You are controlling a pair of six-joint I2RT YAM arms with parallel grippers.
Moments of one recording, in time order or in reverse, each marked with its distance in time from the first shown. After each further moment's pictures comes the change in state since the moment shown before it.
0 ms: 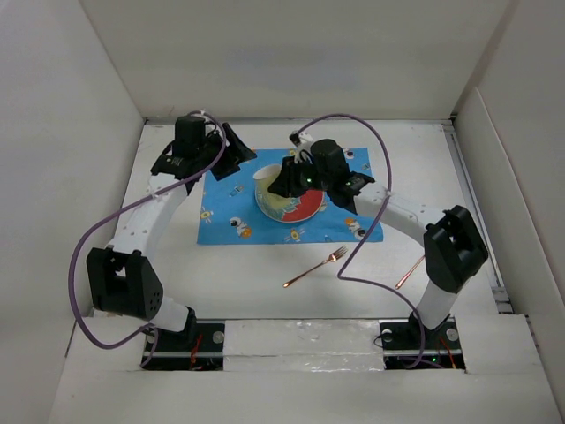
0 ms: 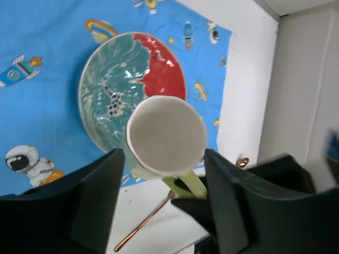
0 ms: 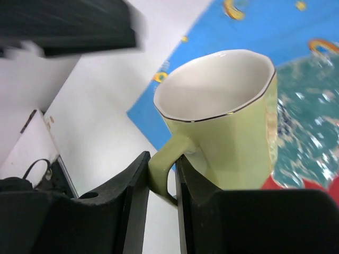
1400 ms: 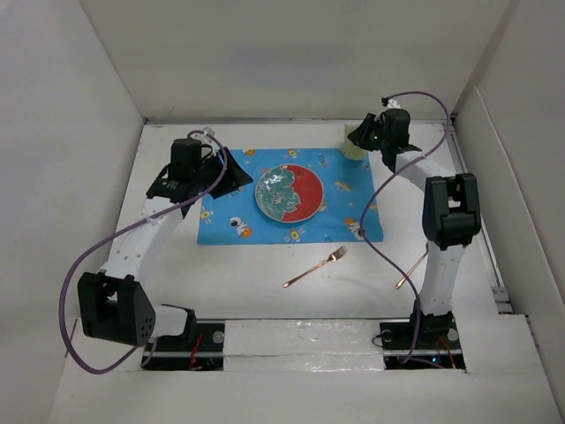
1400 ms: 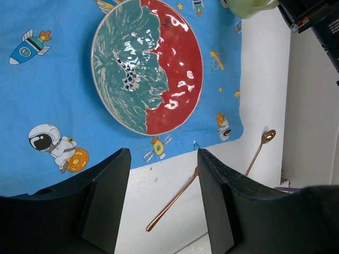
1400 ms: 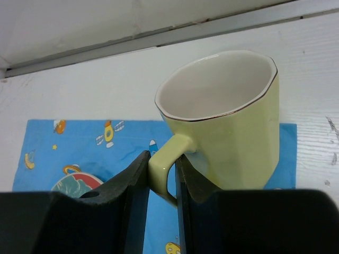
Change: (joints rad) left arm 0.000 -0.156 -0.187 0.041 0.047 0.142; right arm -0.590 0.329 0.177 0.163 0.071 0.051
